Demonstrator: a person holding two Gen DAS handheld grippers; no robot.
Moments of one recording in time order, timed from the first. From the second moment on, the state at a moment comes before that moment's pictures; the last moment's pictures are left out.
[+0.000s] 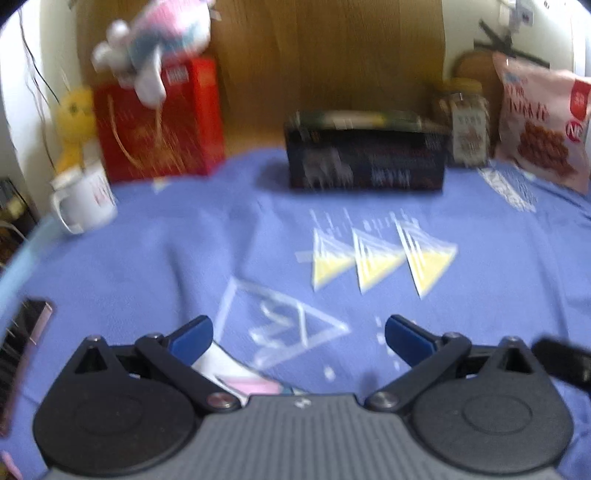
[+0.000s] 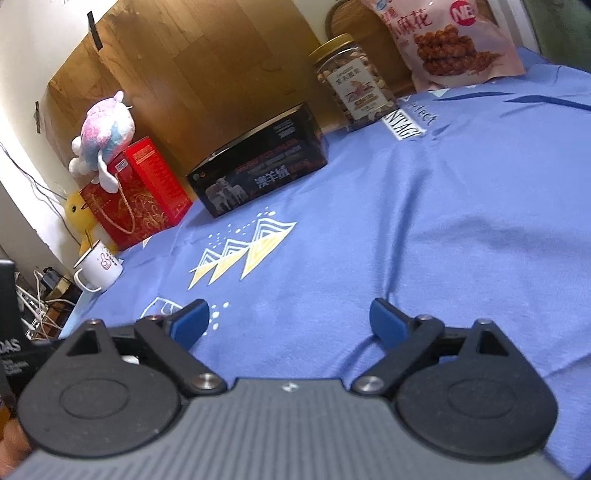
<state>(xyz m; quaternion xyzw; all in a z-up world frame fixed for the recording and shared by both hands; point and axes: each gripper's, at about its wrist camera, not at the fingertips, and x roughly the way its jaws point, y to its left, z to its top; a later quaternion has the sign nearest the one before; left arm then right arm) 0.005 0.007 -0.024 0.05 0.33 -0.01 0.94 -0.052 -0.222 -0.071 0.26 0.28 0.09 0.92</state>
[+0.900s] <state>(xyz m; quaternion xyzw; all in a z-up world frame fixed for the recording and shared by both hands) 0.001 0.012 -0.004 0.03 0.33 0.00 0.94 -0.061 -0.203 -0.059 0.19 0.25 0.10 0.94</state>
